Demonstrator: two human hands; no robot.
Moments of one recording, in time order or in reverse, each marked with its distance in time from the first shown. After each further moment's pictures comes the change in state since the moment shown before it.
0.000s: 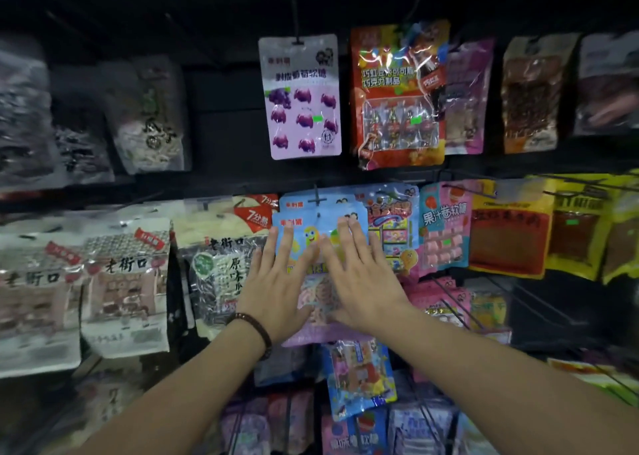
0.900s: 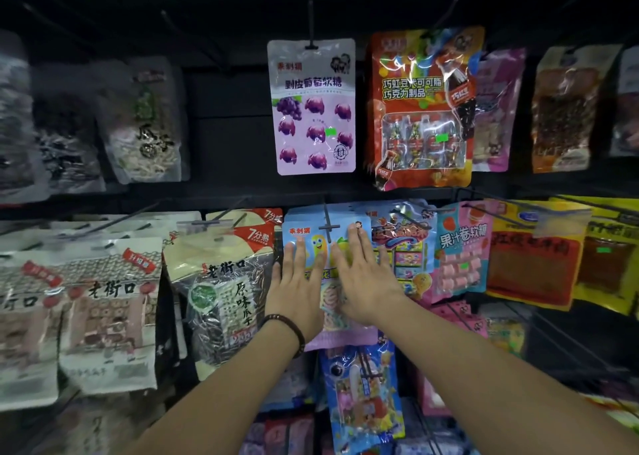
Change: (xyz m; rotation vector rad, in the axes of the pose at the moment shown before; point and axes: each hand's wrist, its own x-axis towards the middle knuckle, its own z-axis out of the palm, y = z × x) left_hand 0.080 0.002 0.049 0.002 -0.176 -0.133; right_hand 0.093 0.027 0.038 0.090 -0.219 0.083
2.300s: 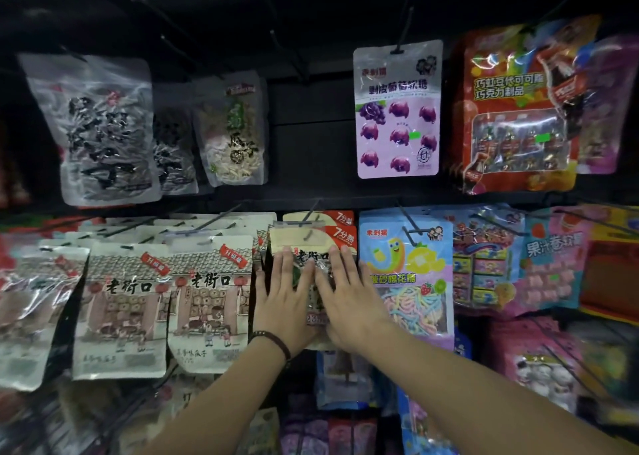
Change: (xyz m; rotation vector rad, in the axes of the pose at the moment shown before) left_hand -0.067 -0.142 0.001 0.088 0.089 -0.180; right_hand 0.010 -0.160 -0.012 0.024 0.102 -0.229
